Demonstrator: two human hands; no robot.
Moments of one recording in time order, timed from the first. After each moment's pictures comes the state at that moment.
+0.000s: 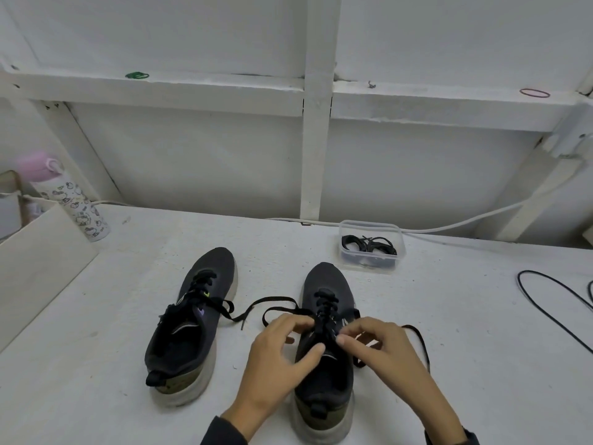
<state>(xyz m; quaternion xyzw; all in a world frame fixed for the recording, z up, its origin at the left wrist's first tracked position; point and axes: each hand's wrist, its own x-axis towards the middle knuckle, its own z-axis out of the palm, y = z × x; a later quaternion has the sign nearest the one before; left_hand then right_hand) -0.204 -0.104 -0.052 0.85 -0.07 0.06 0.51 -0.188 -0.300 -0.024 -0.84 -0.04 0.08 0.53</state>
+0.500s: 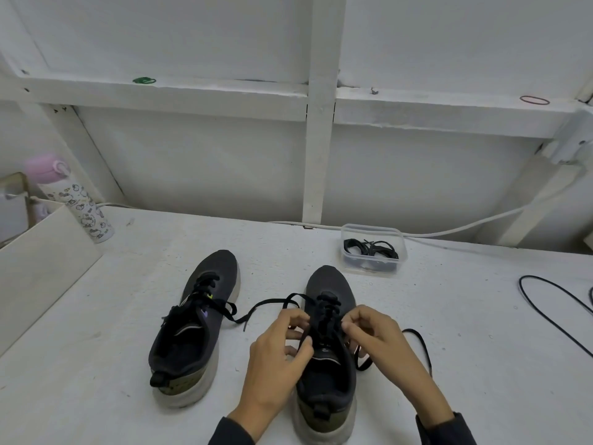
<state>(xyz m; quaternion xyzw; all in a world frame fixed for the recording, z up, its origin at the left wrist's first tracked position) -0.206 -0.108 -0.049 0.84 -0.02 0.08 0.53 -0.172 -0.296 -0.028 -0.83 -0.05 0.10 0.54</state>
